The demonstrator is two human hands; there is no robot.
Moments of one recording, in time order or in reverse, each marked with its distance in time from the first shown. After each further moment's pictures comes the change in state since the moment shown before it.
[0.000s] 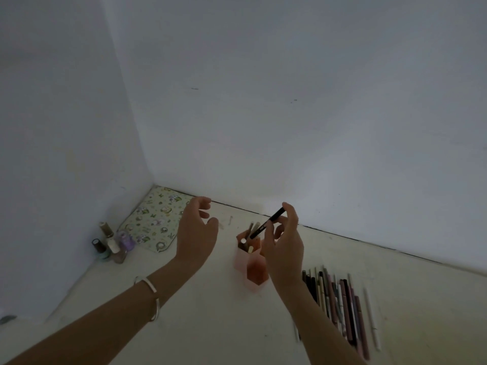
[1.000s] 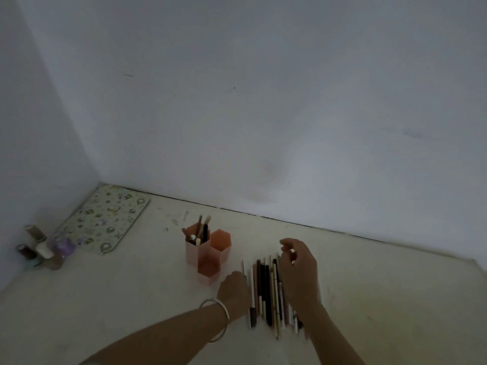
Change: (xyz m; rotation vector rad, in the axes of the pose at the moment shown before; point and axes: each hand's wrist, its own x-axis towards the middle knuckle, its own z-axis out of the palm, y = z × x) left_hand -0.138 -0.016 0.171 0.635 -0.726 -0.164; right_hand -0.024 0.111 -0.105 -0.050 -0.068 0.268
